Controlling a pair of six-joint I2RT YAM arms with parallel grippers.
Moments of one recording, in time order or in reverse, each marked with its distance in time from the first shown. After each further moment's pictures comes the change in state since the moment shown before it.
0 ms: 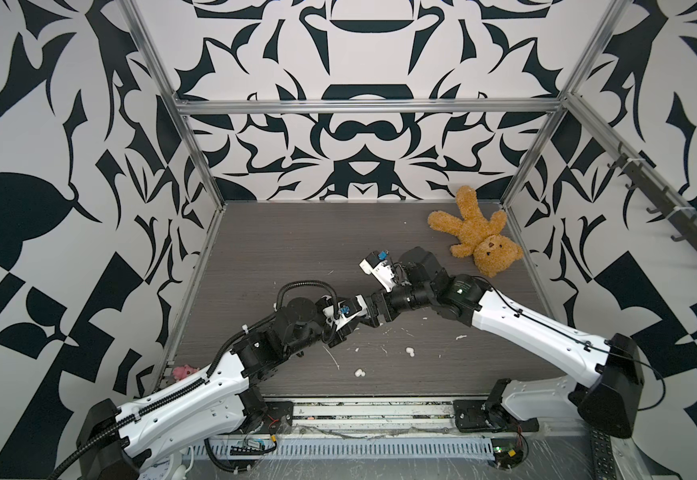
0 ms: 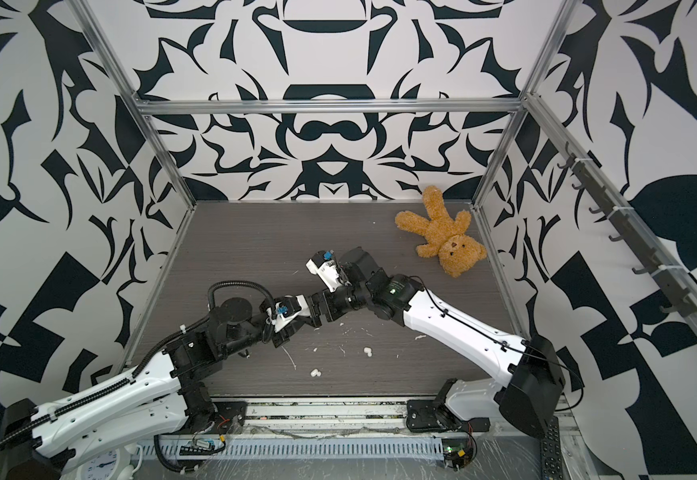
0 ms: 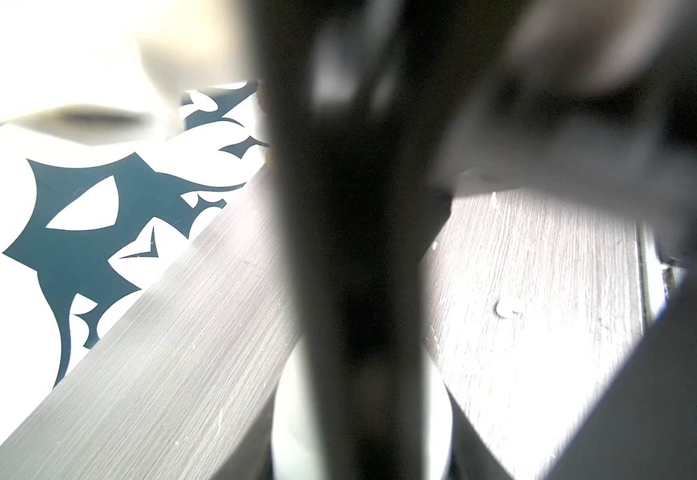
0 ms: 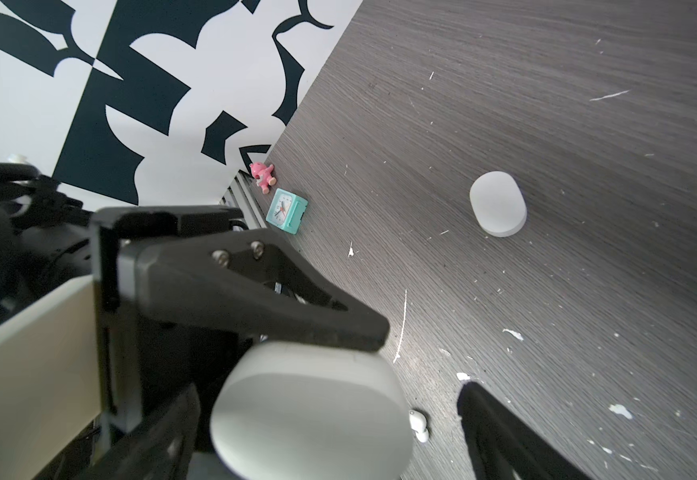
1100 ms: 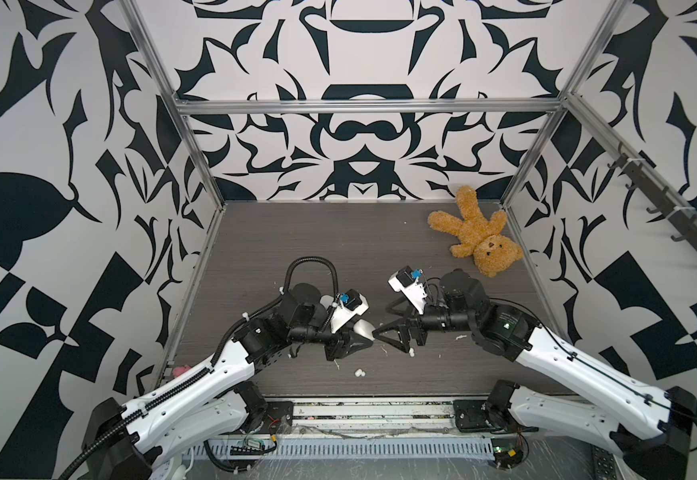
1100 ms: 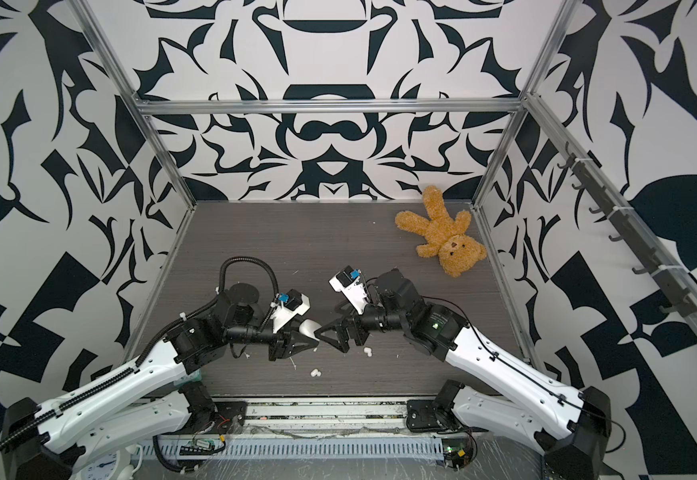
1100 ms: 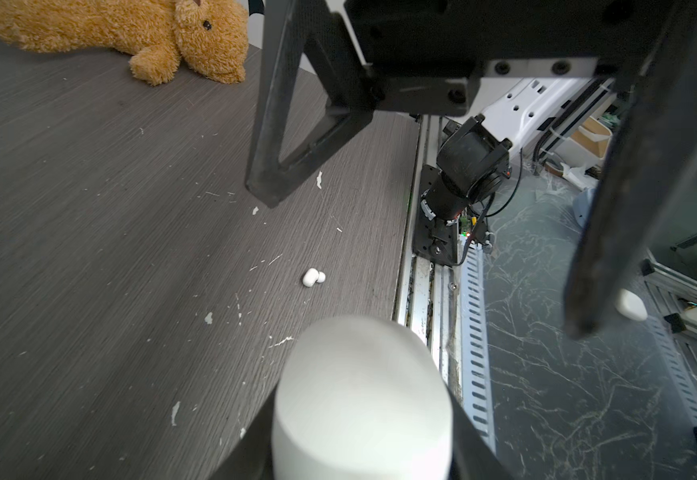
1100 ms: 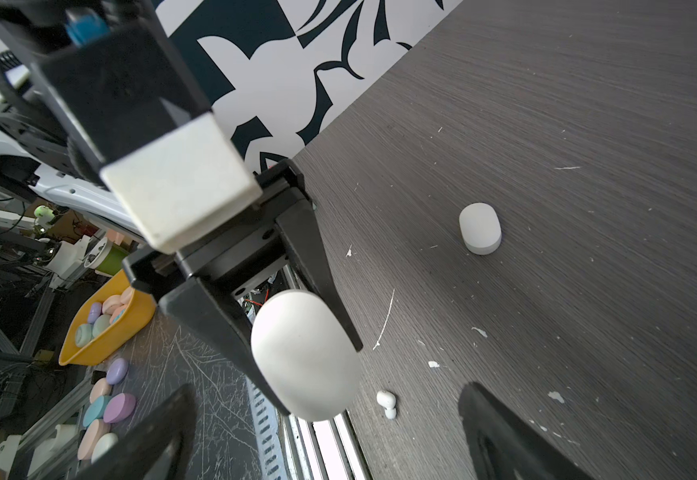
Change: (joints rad) left arm 0.102 0.080 0.105 -0.227 0.584 -0.348; right arm 0.000 -0.333 -0.261 0.096 0.011 -0.145
